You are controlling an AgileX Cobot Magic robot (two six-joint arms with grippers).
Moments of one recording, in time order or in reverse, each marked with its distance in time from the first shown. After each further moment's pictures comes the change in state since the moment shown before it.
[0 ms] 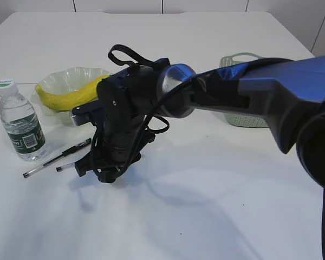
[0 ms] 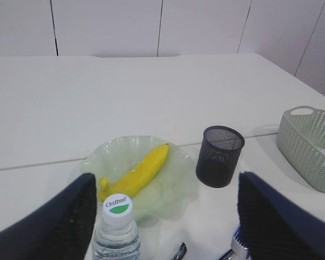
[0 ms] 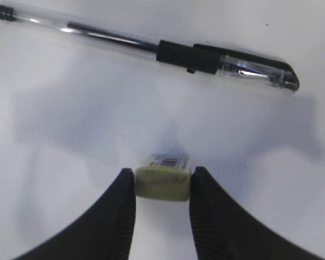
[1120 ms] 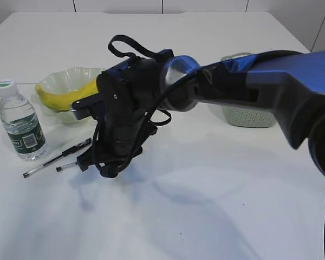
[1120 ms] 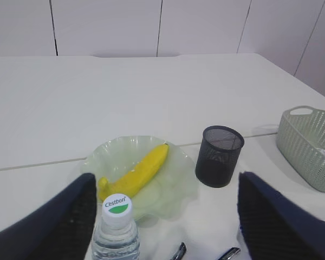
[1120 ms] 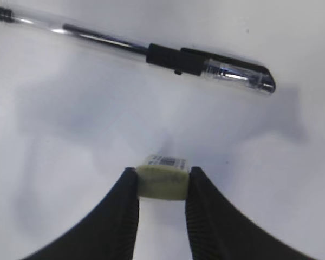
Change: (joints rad) left arm 0.000 0.000 0.000 0.000 -0.002 0.000; right arm 0.000 -0.026 0.000 -0.042 0.022 0.000
